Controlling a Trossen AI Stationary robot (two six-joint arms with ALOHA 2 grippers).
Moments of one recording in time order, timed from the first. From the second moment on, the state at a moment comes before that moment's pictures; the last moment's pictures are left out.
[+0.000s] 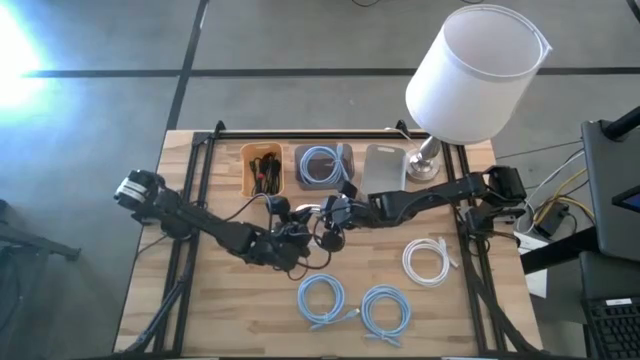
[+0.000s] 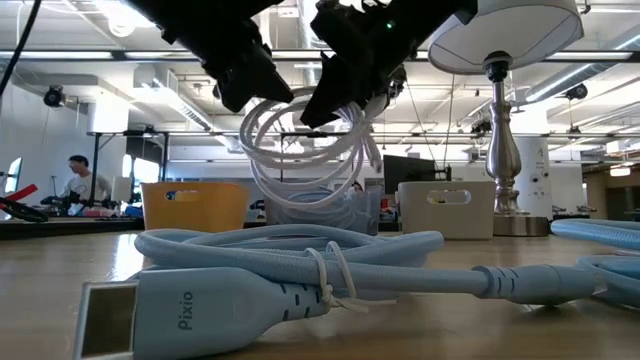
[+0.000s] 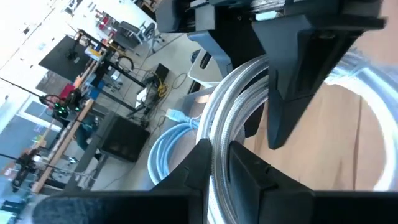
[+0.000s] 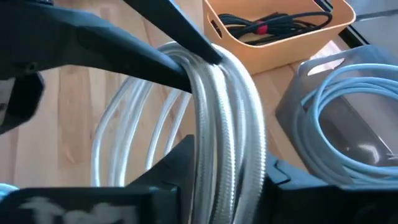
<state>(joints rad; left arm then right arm) -0.37 1.57 0.98 -0.08 -1.10 0.12 0.10 1.75 1.23 -0.21 0.34 0.25</state>
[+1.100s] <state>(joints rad) -0.35 1.57 0.94 -0.11 -1.00 -0.01 0.10 1.53 1.23 -0.68 0.74 0.50</state>
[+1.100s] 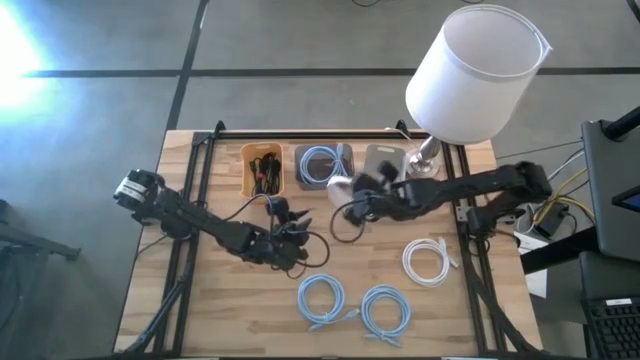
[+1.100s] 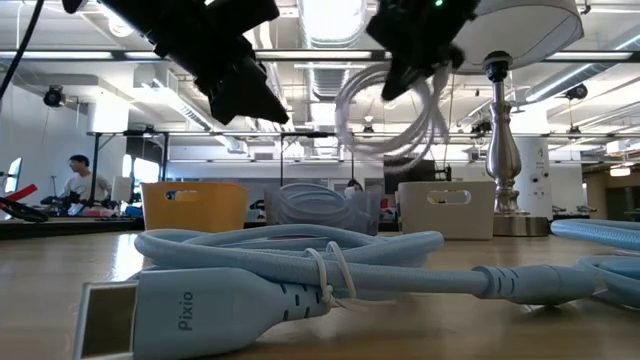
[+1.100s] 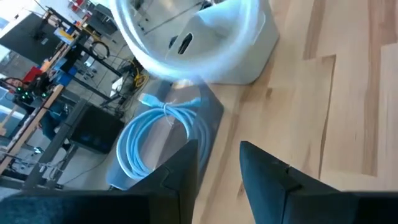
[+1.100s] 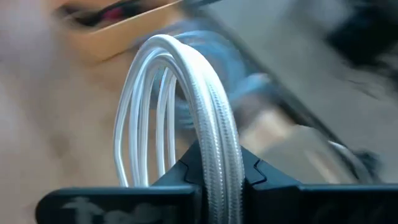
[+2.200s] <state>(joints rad) -0.35 1.57 0.93 -0.11 -1.00 -0.04 -0.11 1.44 0.89 -0.75 0.97 1.13</state>
